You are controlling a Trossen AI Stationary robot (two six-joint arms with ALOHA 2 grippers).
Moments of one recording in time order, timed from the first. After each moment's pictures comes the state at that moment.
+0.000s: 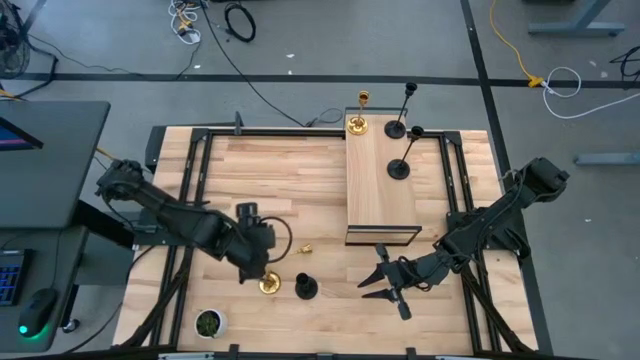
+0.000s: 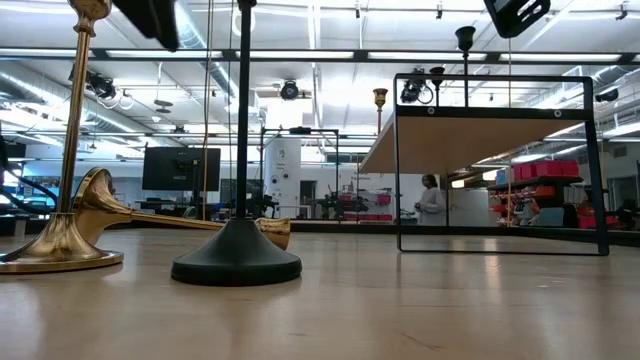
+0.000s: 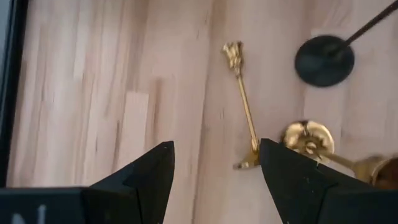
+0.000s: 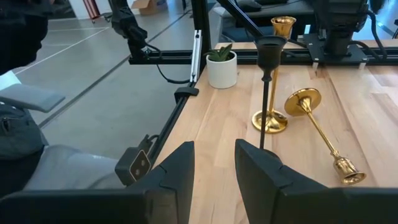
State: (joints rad) left arm -0.51 1.47 1.36 -1.18 -0.44 -0.51; right arm 0.66 1.37 0.69 0.38 0.30 0.23
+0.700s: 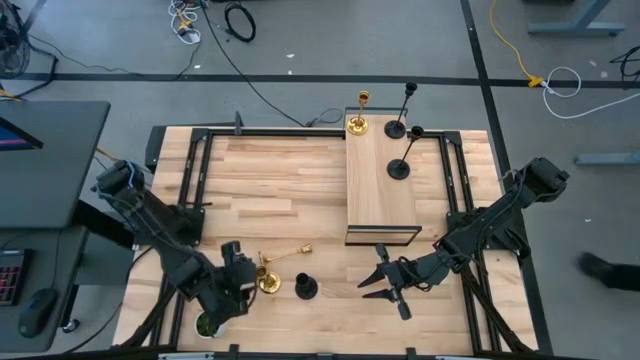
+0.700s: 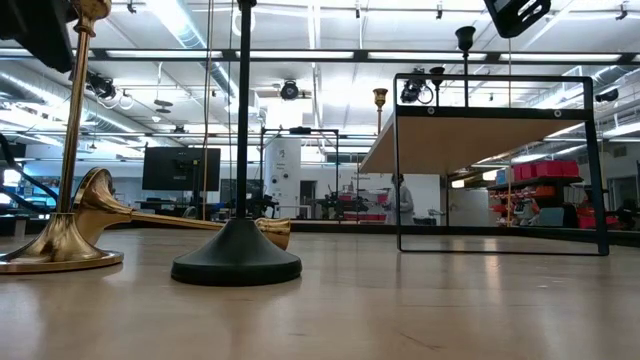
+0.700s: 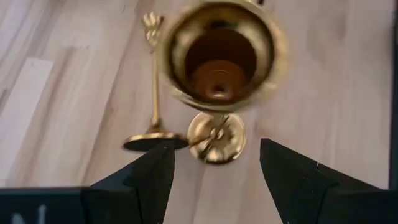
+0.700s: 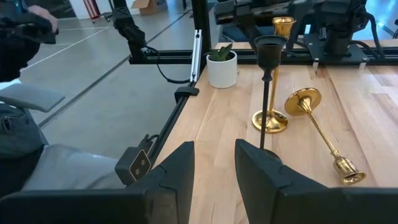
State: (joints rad) left arm -0.84 1.47 1.09 -0.85 -0.54 -0.96; right arm 0.66 1.37 0.69 0.38 0.30 0.23
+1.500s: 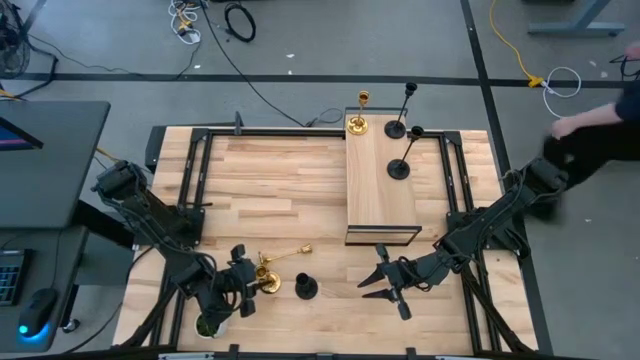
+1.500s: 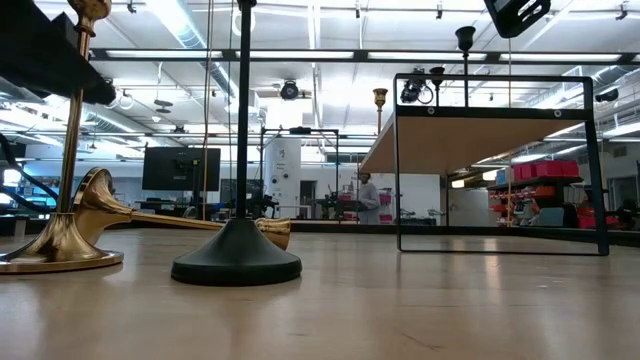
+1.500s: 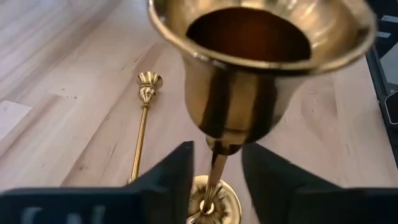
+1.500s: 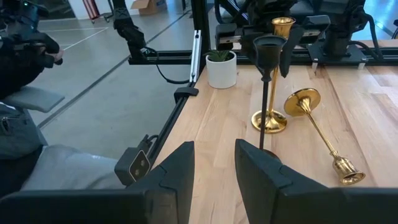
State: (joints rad) left arm -0.89 1.47 0.78 -0.26 -0.85 -0.93; right arm 0.66 1.37 0.69 0.38 0.30 0.23
